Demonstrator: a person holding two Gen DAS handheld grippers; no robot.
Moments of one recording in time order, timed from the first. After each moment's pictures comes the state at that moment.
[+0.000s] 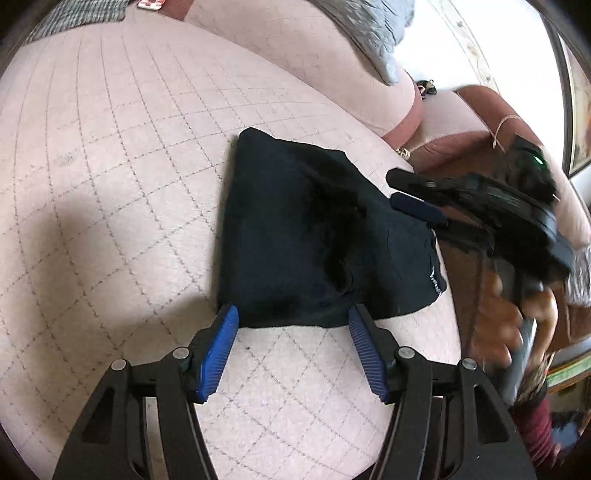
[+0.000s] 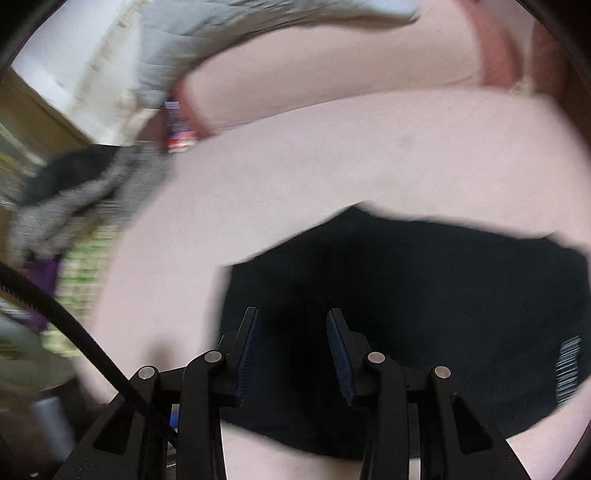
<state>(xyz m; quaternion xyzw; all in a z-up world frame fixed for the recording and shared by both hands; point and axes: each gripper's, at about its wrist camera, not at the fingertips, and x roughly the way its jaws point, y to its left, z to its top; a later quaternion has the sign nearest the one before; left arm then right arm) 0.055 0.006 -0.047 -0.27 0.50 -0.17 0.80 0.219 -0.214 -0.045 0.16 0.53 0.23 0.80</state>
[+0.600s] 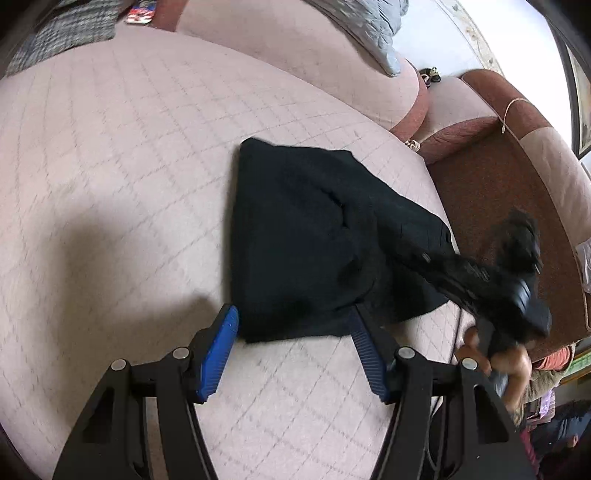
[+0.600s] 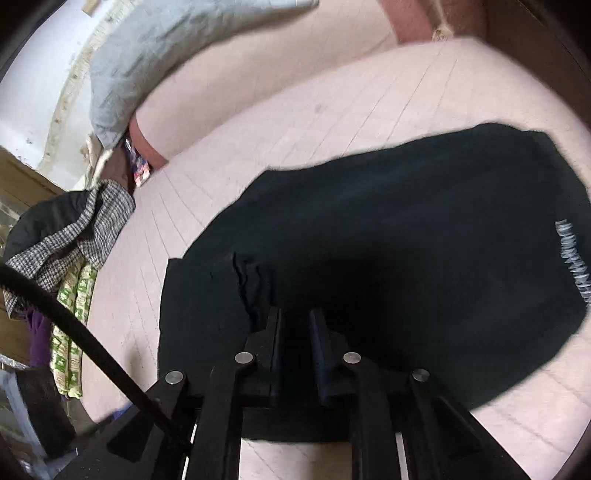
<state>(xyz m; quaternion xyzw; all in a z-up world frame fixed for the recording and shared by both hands) 0.074 -0.016 -0.045 -0.22 0.51 -0.16 0.82 0.179 -0.277 -0.092 0.22 0.50 0.12 0.83</state>
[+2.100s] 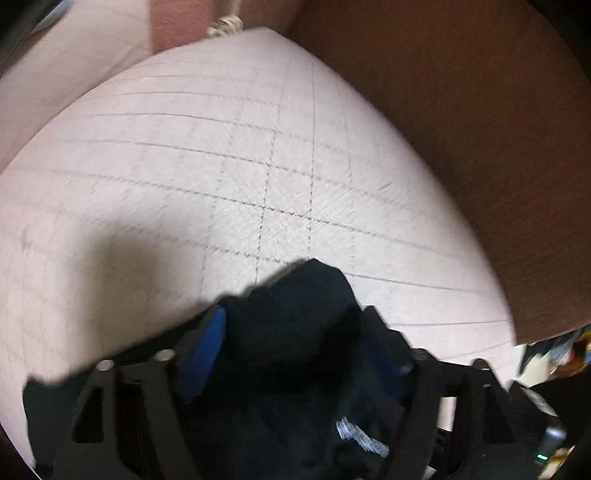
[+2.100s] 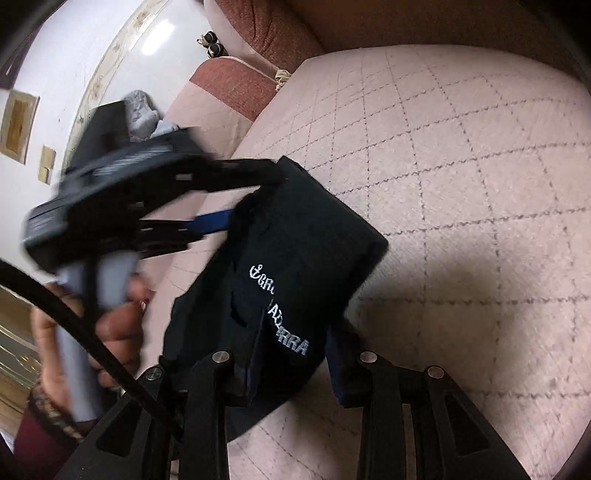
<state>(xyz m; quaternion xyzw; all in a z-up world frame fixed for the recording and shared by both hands) 0.280 -0.385 -0.063 0.11 0.60 -0.33 0.72 0.100 -0.479 -0.136 0.44 0.38 0.03 0.82</state>
